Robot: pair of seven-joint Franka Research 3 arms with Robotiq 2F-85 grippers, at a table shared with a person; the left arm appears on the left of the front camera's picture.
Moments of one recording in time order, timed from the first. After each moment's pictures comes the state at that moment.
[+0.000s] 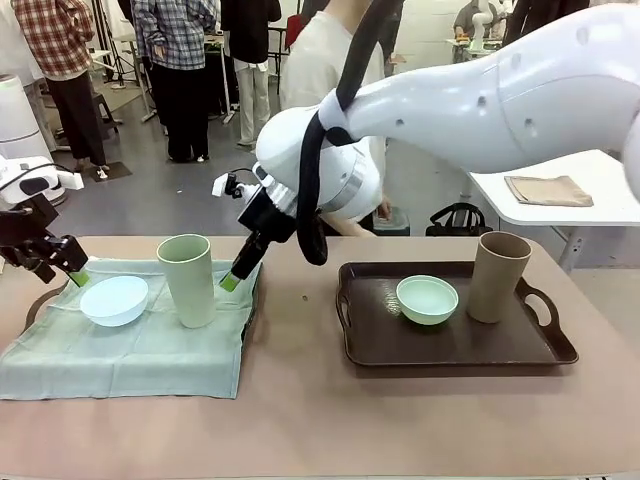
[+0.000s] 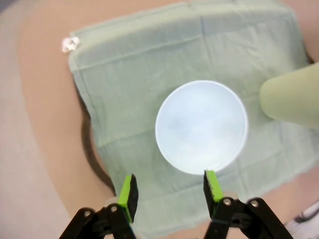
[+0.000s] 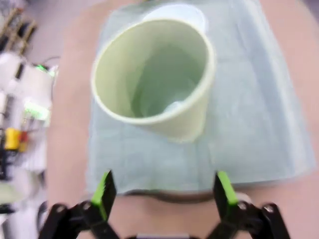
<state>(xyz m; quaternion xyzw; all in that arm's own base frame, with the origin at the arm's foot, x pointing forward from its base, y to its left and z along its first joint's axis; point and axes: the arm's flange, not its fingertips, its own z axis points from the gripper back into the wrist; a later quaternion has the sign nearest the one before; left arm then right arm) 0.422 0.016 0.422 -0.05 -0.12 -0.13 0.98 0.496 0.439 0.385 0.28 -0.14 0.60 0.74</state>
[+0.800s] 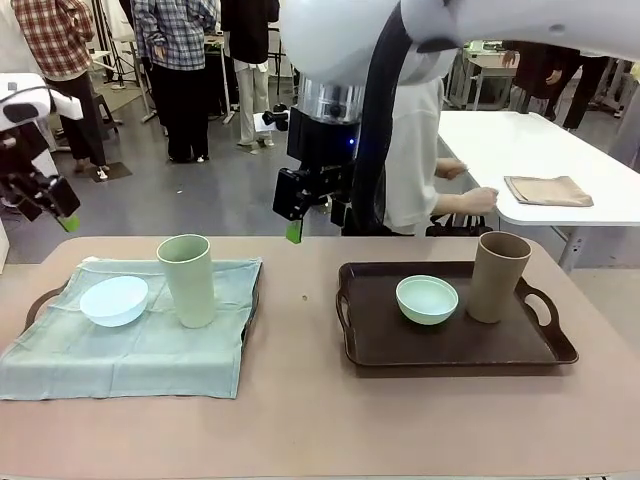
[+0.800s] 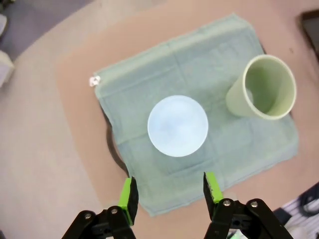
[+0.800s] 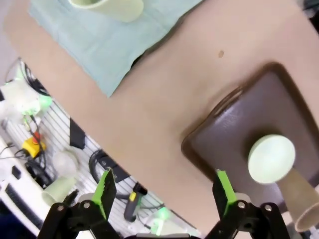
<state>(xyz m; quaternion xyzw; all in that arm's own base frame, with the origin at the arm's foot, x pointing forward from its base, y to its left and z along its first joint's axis) 0.381 -0.041 0.545 0.02 -0.18 -0.16 0.97 0.406 0.375 0.546 0.06 0.00 0.38 0.92</state>
